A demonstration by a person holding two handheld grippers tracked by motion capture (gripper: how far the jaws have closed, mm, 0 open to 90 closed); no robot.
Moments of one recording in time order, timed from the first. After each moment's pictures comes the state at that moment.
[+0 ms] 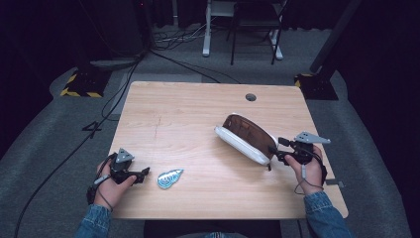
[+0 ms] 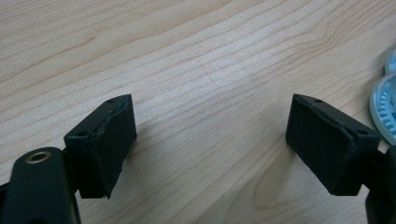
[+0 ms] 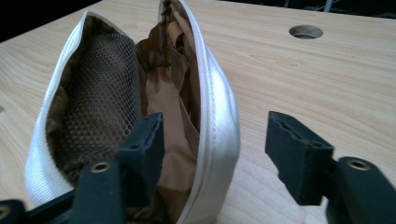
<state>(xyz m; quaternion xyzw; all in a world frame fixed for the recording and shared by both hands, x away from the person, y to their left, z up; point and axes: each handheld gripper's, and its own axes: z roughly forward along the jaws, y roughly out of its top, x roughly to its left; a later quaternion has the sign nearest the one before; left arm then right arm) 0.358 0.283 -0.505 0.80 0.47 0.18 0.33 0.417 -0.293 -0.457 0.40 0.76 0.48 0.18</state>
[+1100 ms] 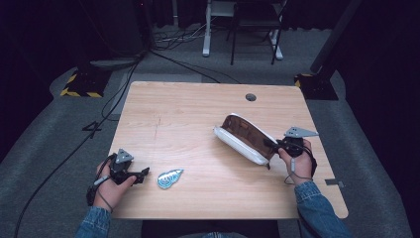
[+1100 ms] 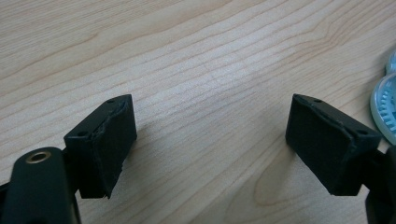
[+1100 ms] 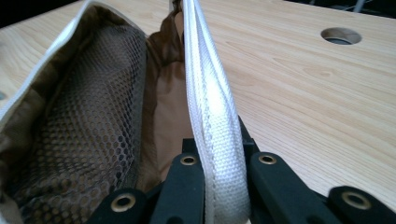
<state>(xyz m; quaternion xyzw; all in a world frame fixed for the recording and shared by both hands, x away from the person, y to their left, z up) 0.356 0.283 -0.505 0.80 0.47 0.18 0.33 0.441 -0.278 -0.464 0.36 0.78 0.48 0.16</state>
